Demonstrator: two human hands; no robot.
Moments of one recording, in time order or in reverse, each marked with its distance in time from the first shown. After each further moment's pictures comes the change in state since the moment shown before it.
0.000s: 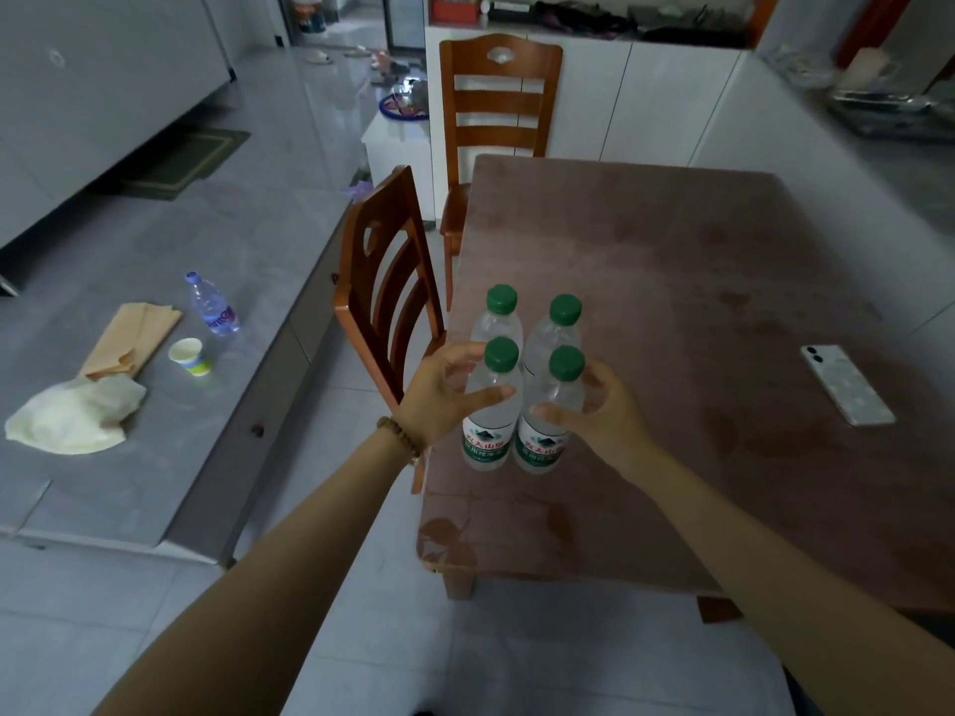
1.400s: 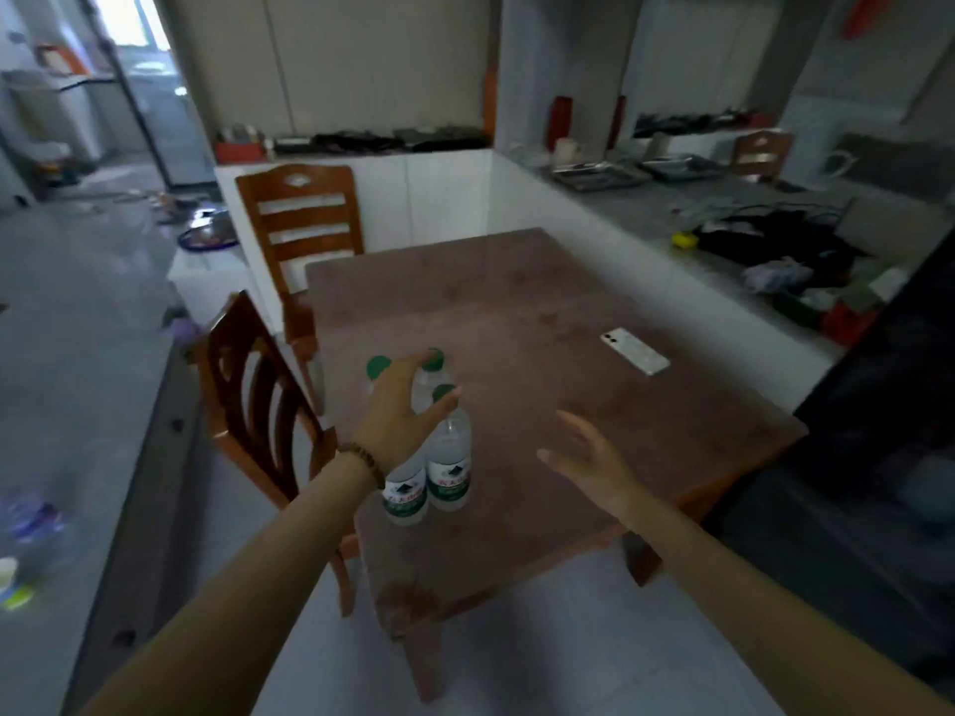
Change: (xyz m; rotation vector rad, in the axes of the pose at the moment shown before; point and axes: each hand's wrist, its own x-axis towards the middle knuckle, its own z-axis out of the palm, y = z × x) left_hand 0.007 0.076 0.010 0.307 -0.209 0.179; right_hand -0.120 -0.010 -0.041 -0.018 0.407 0.192
